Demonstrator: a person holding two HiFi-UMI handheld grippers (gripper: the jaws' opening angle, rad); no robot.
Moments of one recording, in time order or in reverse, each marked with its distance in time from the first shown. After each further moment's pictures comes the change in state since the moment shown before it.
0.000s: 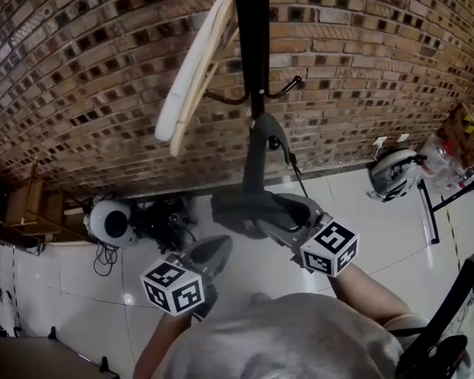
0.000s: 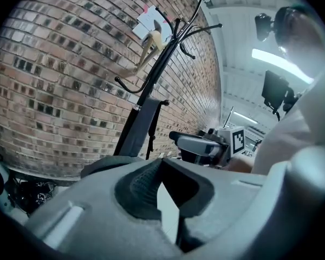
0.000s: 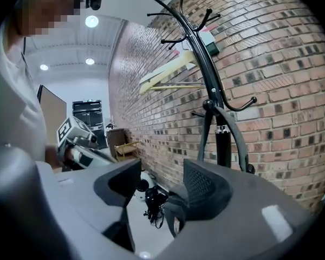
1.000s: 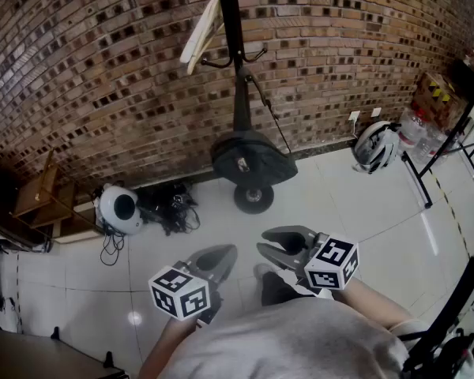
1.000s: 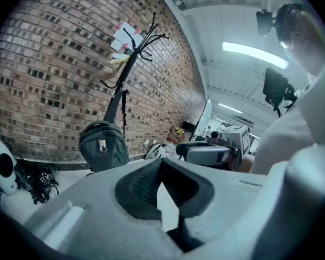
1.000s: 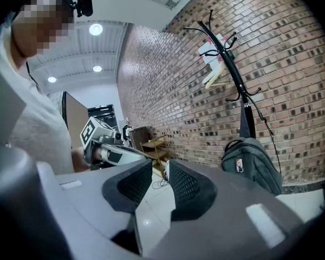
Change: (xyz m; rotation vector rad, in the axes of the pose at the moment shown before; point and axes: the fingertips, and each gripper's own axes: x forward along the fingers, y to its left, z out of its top) left arm -0.188 -0.175 -0.187 0.075 0.043 -0.067; right arm -0.167 0.310 -0.116 0.101 0.033 0.125
